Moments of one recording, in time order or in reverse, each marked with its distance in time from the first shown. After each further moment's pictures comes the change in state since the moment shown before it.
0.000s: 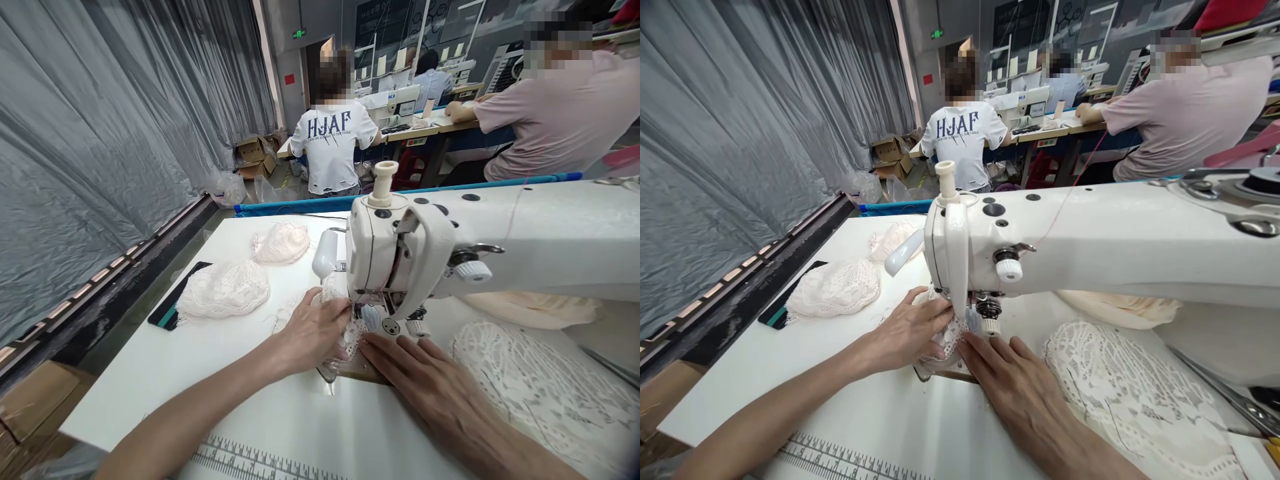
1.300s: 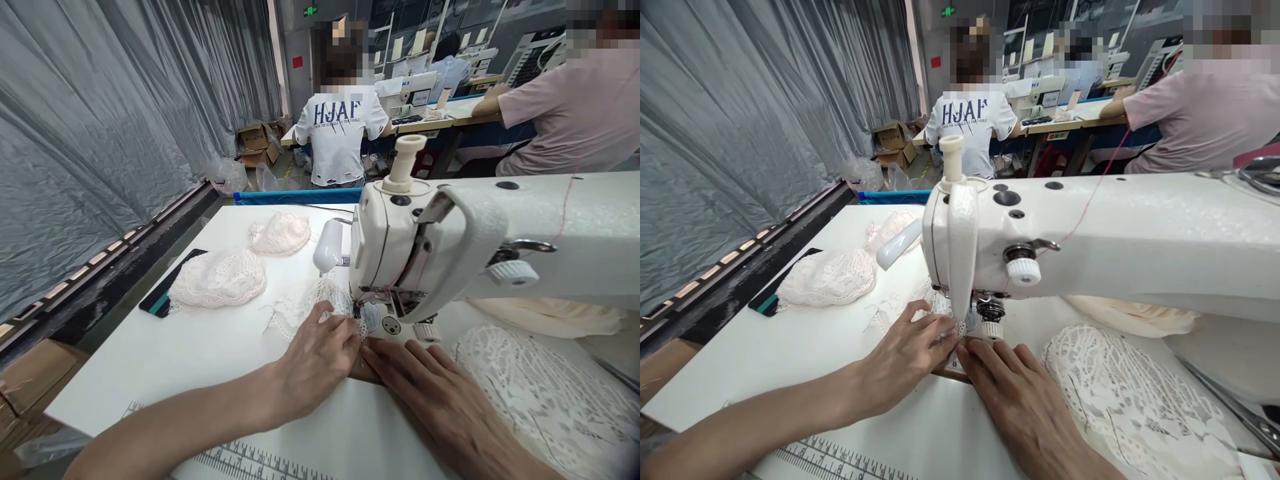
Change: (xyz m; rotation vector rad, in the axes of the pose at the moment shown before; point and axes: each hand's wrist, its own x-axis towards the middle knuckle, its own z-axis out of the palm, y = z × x) left_hand -0.013 0.030 0.018 0.178 0.214 0.087; right_hand -0.006 -0.001 -0.003 0.075 -0.012 0.037
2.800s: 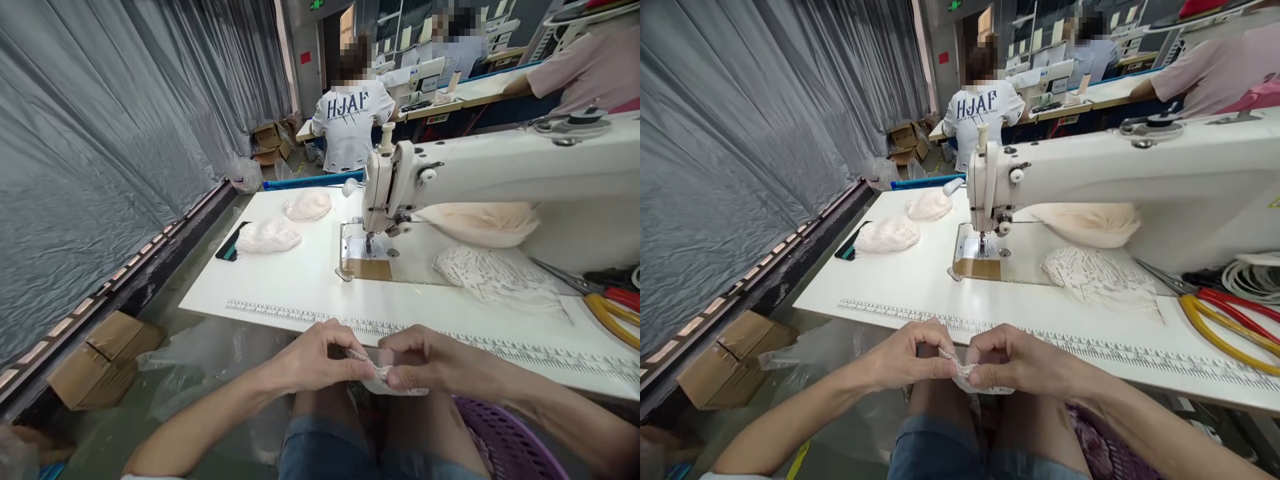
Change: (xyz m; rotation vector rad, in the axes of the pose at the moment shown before) left_hand -0.112 0.097 -0.080 -1.244 -0.171 -0.624; right_hand -0.010 -0.097 -0.071 1.585 -0.743 0.415
